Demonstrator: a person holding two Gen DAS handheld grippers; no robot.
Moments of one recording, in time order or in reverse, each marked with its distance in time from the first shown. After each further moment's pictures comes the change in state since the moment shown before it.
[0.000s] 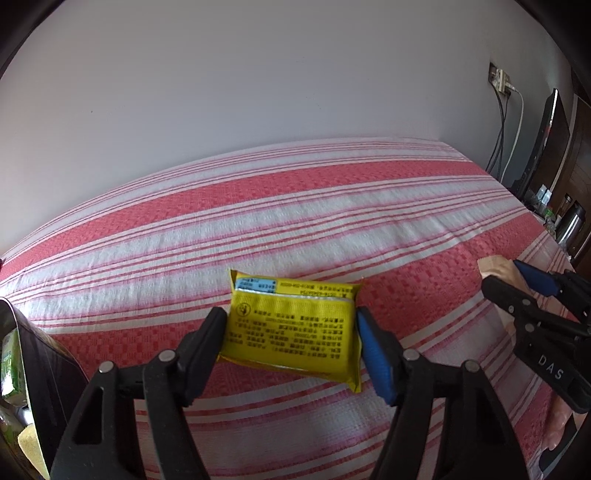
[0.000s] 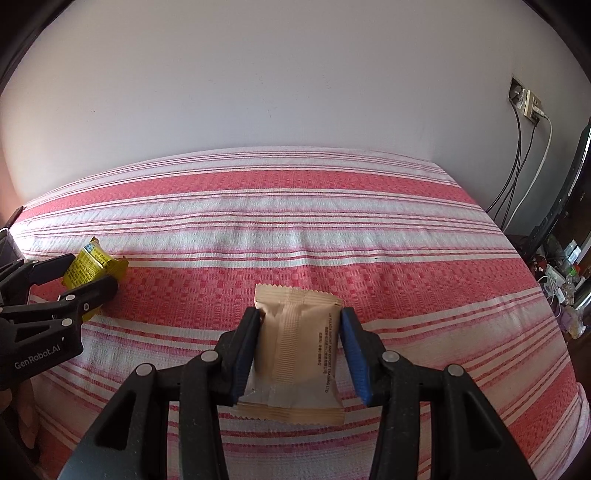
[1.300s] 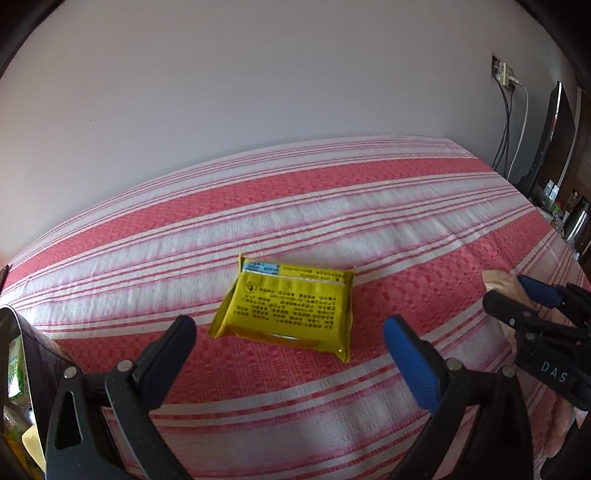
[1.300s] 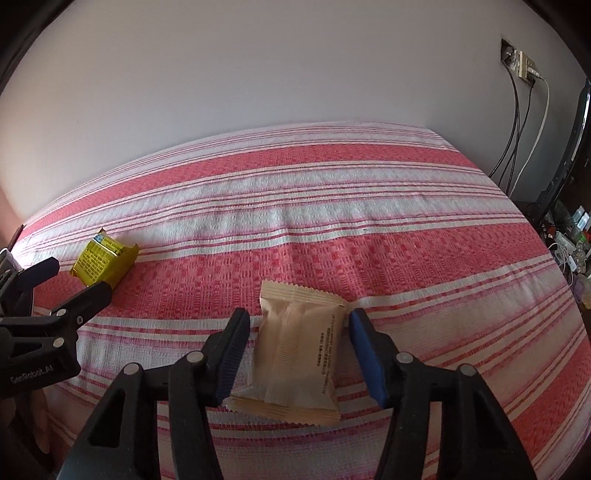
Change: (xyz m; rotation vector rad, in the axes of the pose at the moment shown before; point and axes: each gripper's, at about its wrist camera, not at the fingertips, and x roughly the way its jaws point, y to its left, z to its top) left arm 0.010 -0.013 0.007 0.015 0.020 0.033; right arm 0.013 -0.021 -0.004 0.089 0.089 0.041
